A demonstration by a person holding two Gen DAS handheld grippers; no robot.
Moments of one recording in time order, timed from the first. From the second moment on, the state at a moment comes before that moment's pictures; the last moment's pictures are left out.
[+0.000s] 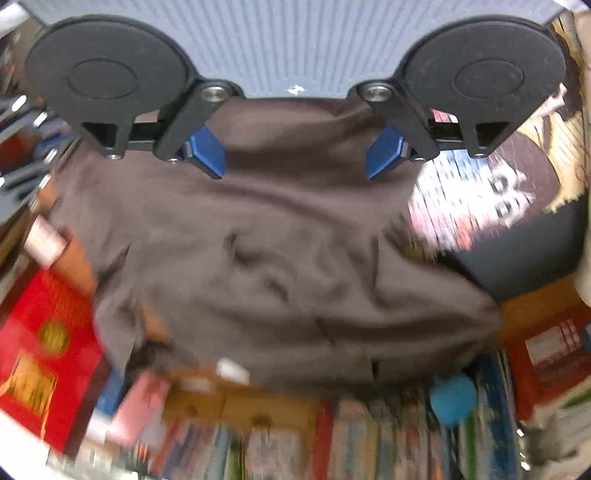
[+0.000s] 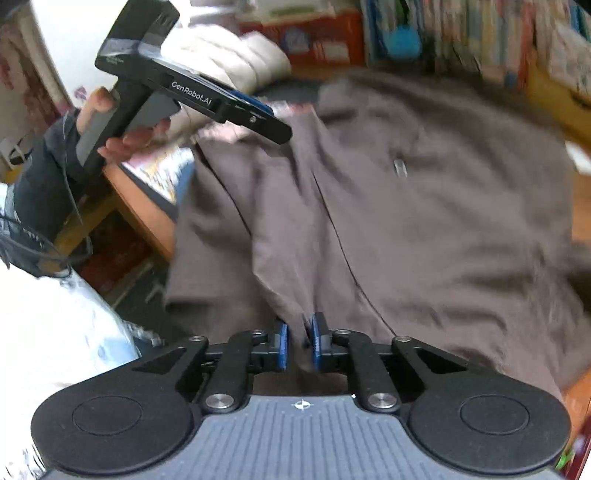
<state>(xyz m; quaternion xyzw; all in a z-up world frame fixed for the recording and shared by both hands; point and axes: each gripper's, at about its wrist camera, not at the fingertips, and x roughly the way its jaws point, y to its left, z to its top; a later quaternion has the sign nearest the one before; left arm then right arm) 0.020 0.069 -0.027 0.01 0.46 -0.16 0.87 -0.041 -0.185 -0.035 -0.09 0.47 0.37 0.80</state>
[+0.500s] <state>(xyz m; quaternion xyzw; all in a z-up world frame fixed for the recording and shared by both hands) -0.052 0.106 -0.037 0.02 0.48 -0.11 0.87 0.054 -0.139 0.020 0.02 0.35 0.34 0.87</state>
